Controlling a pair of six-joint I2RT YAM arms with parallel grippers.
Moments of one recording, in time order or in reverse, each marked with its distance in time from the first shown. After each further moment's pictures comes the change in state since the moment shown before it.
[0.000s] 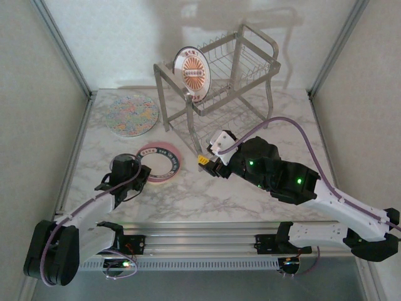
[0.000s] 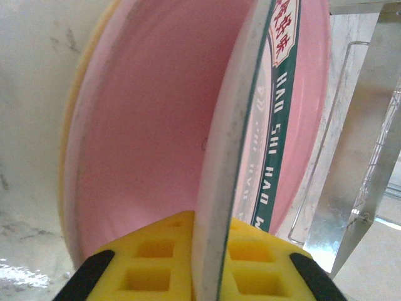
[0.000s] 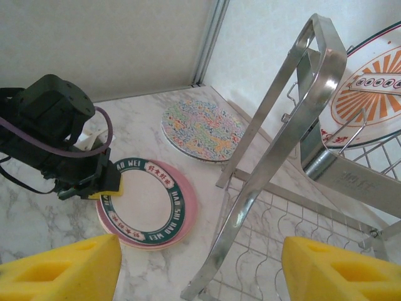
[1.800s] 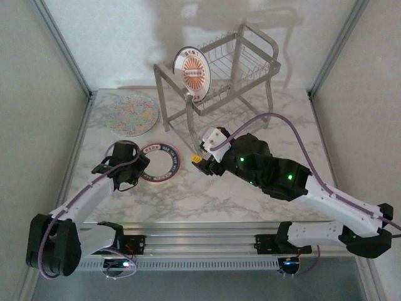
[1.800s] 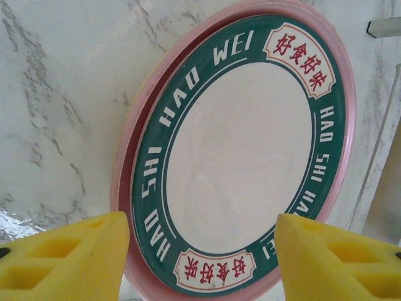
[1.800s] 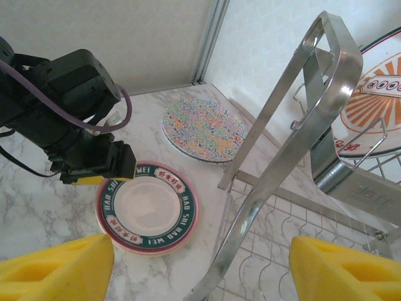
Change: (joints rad) left arm 0.001 0.072 0.280 -0.438 -0.139 0.134; right arm 0.000 0.066 0.035 0.016 0.004 0.006
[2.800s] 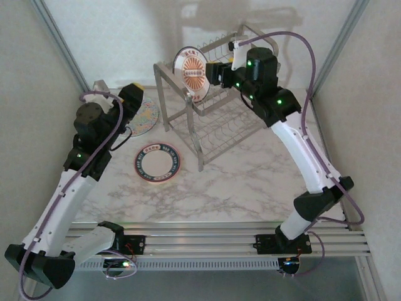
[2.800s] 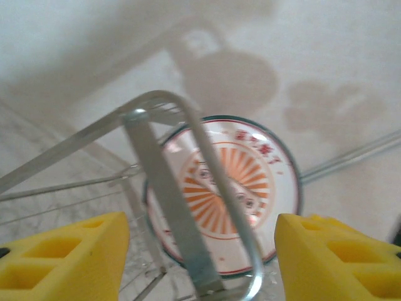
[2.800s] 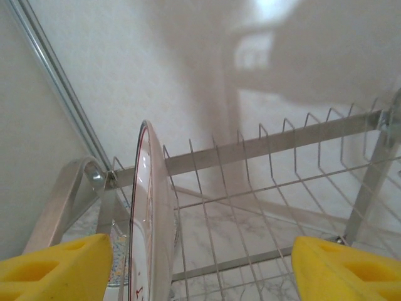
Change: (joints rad) left arm -0.096 -0.106 0.538 0.366 0.018 0.151; right arm -0.599 0.537 0.680 0.003 -0.293 0.375
